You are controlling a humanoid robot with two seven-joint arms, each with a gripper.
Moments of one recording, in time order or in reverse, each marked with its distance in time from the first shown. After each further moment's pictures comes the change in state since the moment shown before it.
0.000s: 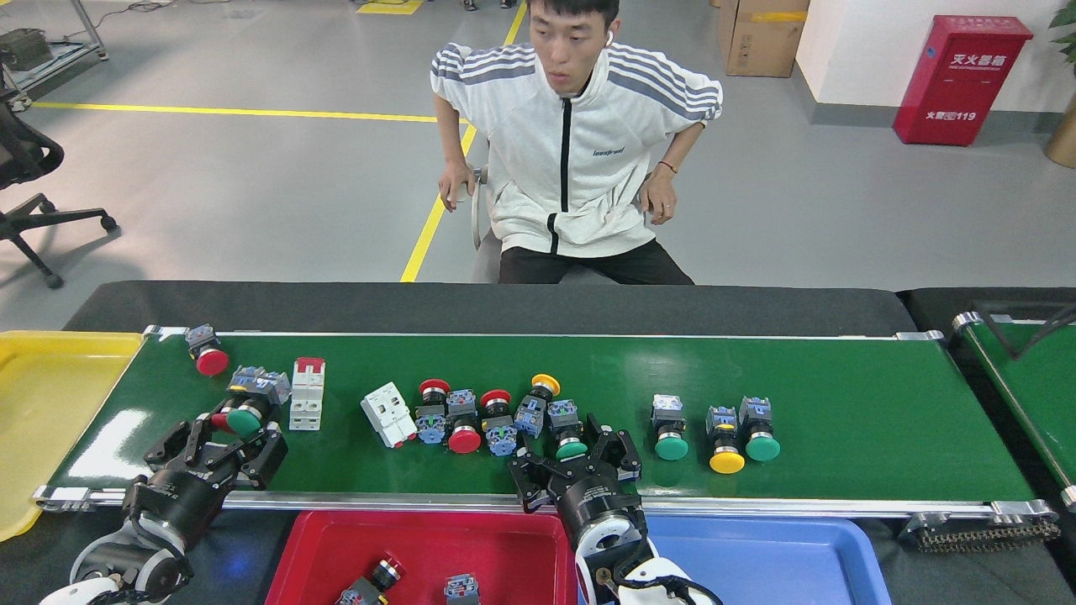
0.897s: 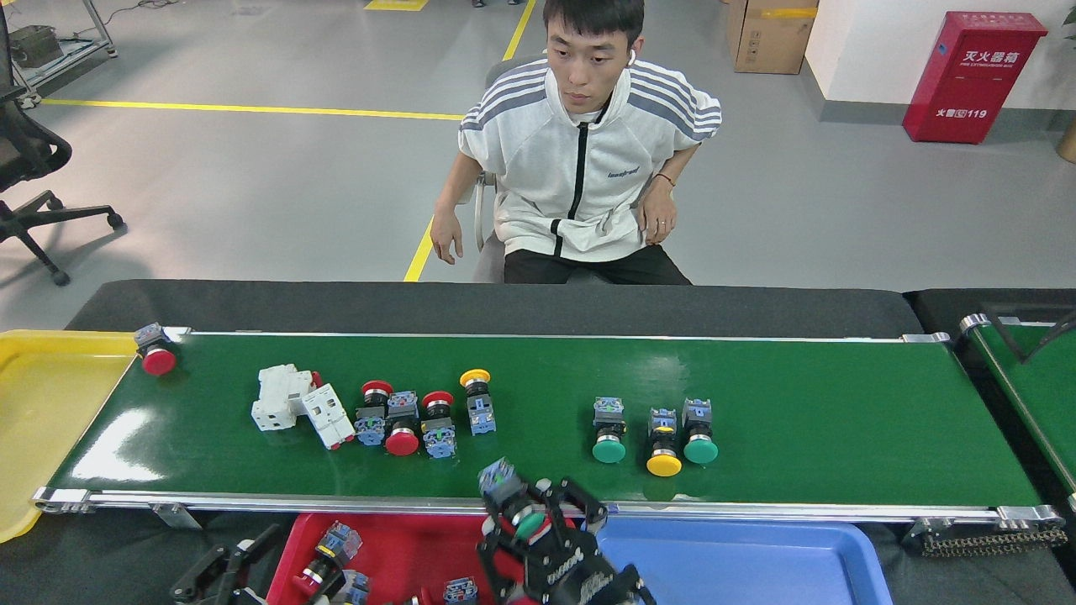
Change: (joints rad) left arm 0.372 -0.078 0.122 -0.323 0.008 -0.009 -0.009; right arm 0.254 -0.224 0.277 -0.506 0.050 -0.194 -0.027
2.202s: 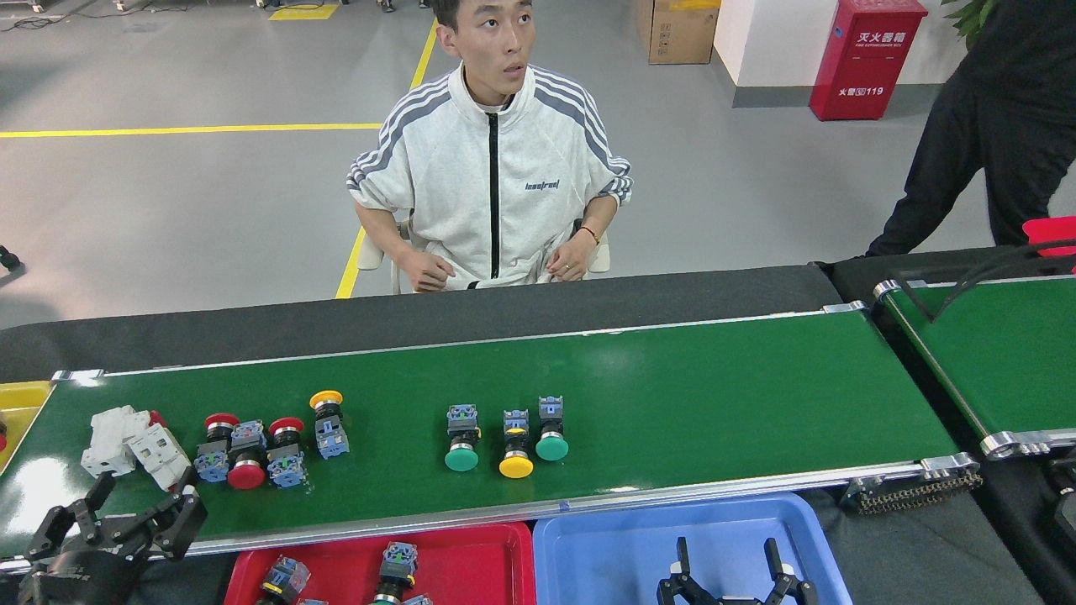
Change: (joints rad) left arm -0.301 0.123 0.032 0.368 -0.020 0.329 -0.002; right arm 0.351 -0.052 -0.422 -0.113 0.012 0.426 -0.194
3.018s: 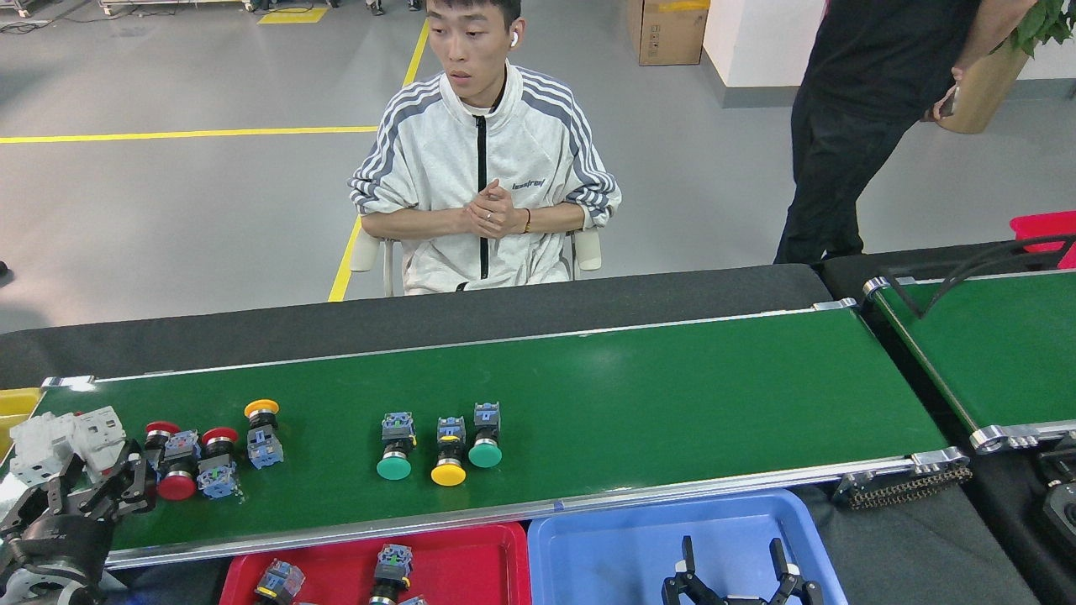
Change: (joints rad) left arm -0.140 0.019 -0.001 0.214 0.002 0.122 0.015; right arm 0.000 0.000 -0.002 -0.006 0.000 0.001 0.004
